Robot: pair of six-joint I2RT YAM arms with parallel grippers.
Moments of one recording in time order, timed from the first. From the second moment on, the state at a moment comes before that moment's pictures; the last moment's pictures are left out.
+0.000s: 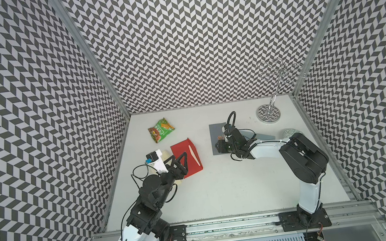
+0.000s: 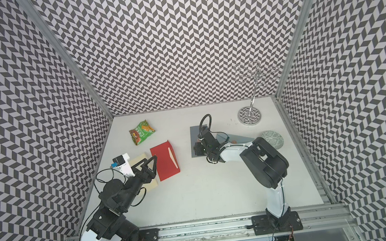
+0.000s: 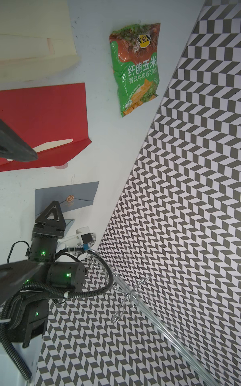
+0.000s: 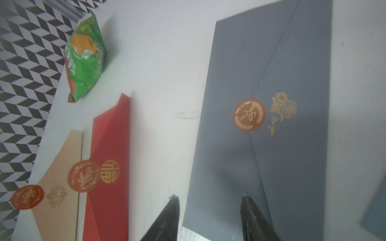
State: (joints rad) left arm -0.56 0.44 0.40 -0.07 -0.16 -0.64; right arm 0.65 1.92 1.07 0.10 -0.03 0.65
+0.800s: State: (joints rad) left arm -0.56 0.46 0.39 -0.04 -0.11 -0.65; right arm 0.64 1.99 1.10 0.14 -0.08 0.60
